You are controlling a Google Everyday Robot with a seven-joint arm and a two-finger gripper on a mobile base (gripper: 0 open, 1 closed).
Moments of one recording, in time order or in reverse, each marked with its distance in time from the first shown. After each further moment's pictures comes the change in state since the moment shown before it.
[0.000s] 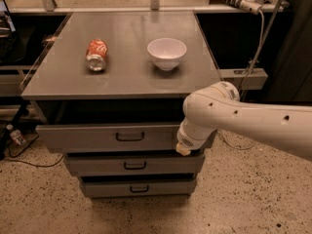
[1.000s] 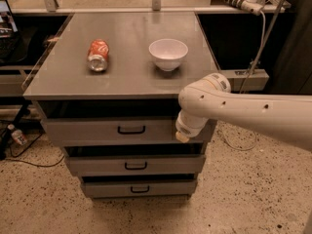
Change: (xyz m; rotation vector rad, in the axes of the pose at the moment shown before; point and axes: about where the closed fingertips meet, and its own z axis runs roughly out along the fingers) arm -0.022 -0.053 0.016 0.084 0.010 -0.014
